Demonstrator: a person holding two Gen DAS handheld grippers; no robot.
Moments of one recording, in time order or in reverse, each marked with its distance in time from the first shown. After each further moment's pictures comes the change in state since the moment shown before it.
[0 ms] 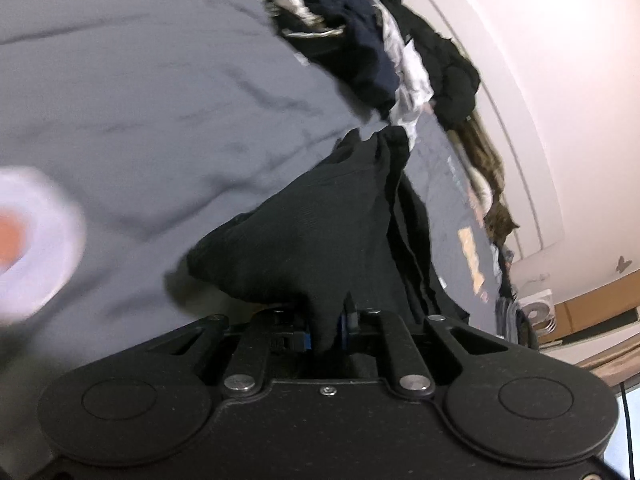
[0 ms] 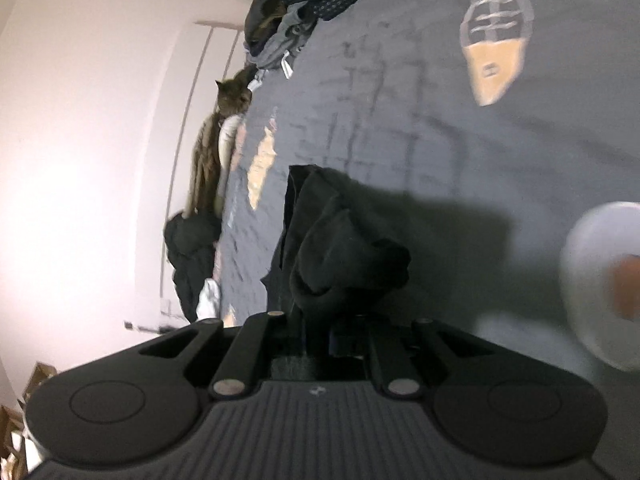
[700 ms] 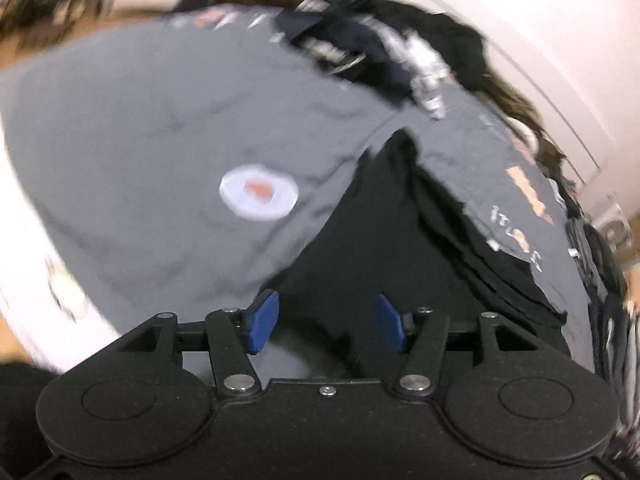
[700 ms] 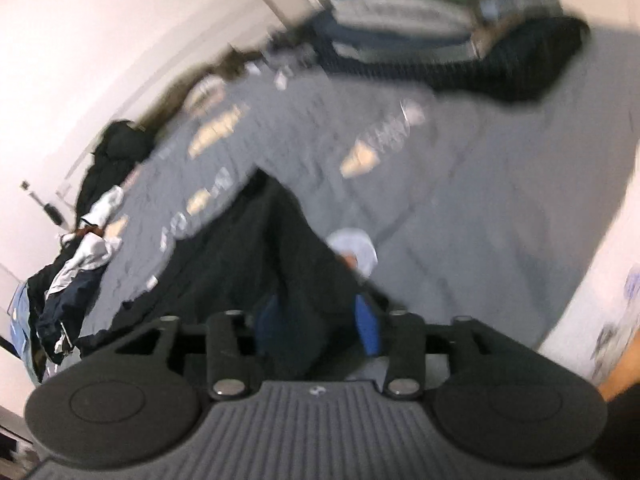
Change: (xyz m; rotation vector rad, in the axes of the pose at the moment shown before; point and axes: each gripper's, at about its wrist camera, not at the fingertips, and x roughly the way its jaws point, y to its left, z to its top) left arm -0.170 0.002 -0.062 0.361 -0.079 0.245; right arm -0.169 0.006 -0.047 -0.612 -0.074 -0.330
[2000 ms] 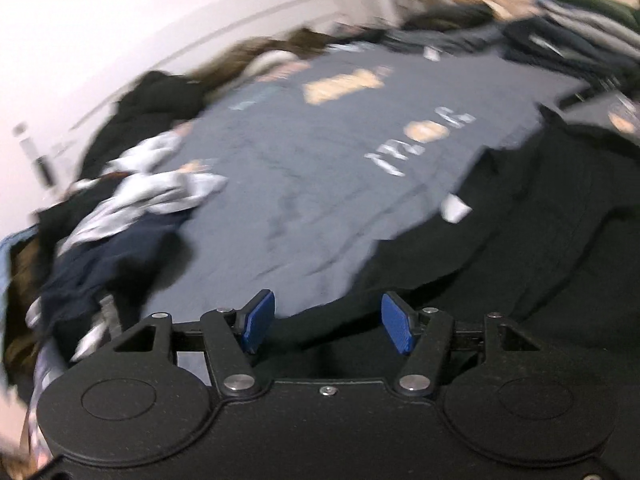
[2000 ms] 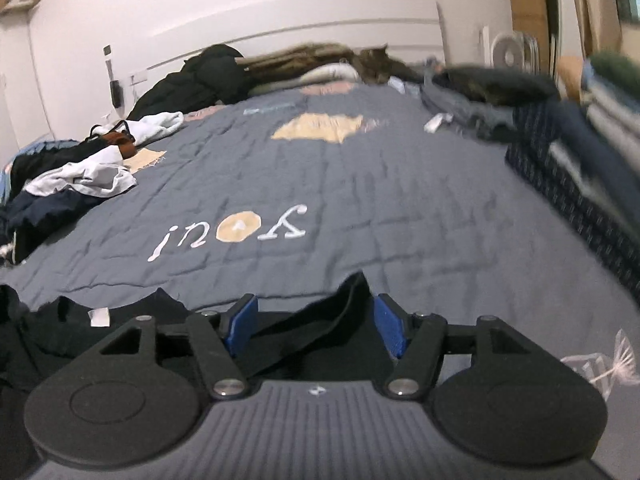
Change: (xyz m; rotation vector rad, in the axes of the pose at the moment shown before) left arm 0.194 -0.159 0.084 1.297 -0.045 -0.215; right arm 0.209 0.101 0.101 -0.550 0.005 0.118
